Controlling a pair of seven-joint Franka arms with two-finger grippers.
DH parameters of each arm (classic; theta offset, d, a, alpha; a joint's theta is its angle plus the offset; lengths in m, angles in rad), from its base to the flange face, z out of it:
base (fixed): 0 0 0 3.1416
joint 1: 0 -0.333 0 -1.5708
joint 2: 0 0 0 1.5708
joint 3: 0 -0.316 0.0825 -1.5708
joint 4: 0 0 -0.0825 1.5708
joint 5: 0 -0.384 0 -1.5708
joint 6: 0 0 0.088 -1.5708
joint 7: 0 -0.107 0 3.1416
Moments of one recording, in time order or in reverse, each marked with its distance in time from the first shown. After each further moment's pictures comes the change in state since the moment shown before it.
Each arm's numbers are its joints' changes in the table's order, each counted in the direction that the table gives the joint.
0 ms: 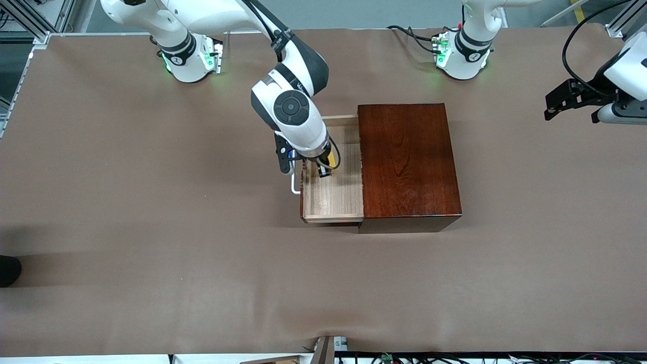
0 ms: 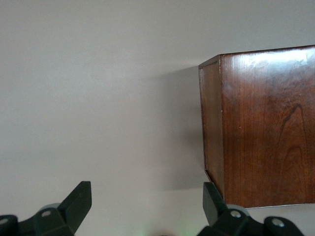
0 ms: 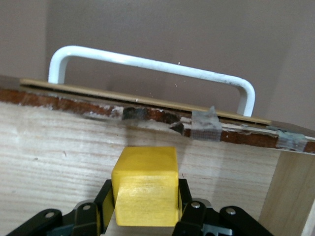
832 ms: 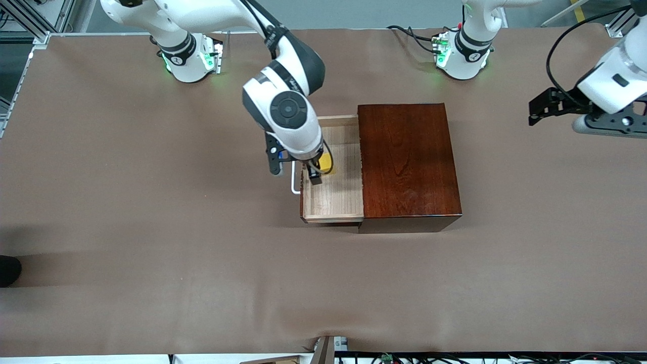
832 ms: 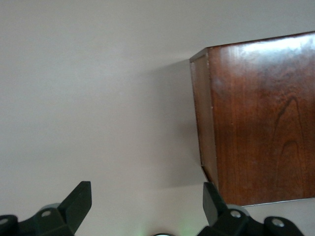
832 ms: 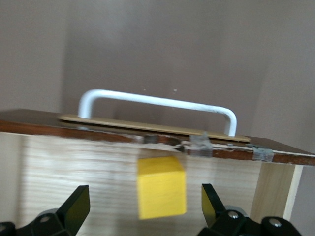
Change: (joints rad) left arm 0.012 -0.038 0.049 0.000 0.000 0.000 0.005; right arm 0.047 0.001 0.012 0.152 0.047 -0.205 -0.023
